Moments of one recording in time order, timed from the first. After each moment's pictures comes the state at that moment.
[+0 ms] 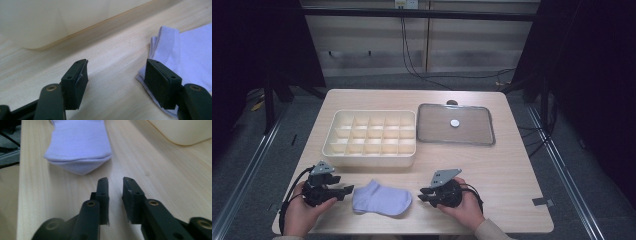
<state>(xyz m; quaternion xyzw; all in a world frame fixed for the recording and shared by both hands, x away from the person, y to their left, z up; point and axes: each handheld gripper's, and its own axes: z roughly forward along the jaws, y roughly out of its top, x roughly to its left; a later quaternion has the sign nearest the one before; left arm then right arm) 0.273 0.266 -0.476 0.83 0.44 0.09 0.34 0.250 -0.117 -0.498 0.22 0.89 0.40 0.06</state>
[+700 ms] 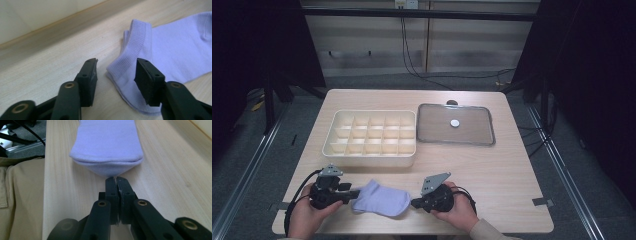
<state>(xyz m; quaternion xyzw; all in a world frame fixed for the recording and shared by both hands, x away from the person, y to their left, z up) 0.268 0.248 -0.477 0.85 0.41 0.05 0.32 0.243 -0.096 -0.502 0.18 0.90 0.40 0.01</state>
